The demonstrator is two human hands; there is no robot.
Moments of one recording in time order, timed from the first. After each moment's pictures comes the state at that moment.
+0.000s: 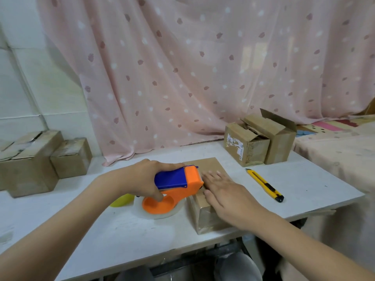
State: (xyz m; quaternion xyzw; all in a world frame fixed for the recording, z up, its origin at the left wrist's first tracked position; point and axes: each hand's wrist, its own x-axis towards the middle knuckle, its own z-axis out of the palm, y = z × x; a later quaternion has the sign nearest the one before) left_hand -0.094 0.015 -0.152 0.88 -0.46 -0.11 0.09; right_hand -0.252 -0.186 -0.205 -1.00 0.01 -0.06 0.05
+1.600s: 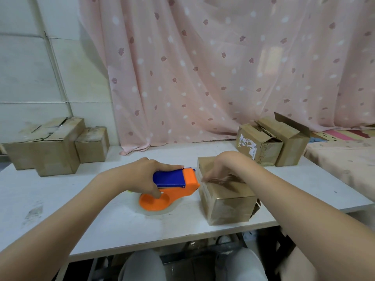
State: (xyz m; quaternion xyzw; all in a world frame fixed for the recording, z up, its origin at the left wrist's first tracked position) left_hand -0.086 0.073 -0.168 0.89 -0.44 -0.09 0.09; right_hand -0.170 -0.141 -0.125 -0.93 0.26 0.27 0.03
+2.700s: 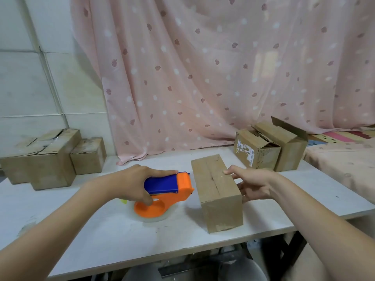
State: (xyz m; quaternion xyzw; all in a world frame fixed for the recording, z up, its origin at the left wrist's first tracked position) left_hand -0.088 0.073 -0.151 0.89 -0.45 -0.10 0.08; right_hand -0.207 -0.243 -0.174 -0.72 0.27 0.13 0.62
